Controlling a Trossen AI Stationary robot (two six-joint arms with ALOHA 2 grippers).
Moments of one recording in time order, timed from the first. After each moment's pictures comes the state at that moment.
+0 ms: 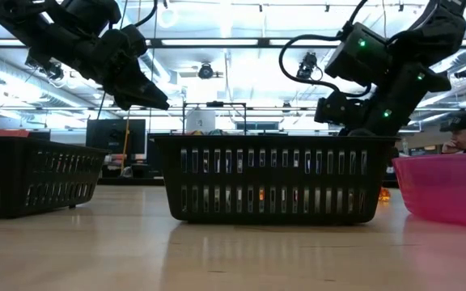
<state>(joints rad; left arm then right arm) 0.24 0.94 0.44 0.08 0.06 -0.07 0.06 1.58 0.57 0.03 0.30 0.24</state>
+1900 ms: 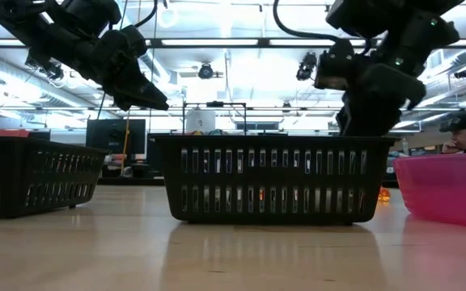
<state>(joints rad) 0.24 0.94 0.44 0.08 0.06 -0.07 0.21 1.50 0.75 -0.29 0.23 0.38</state>
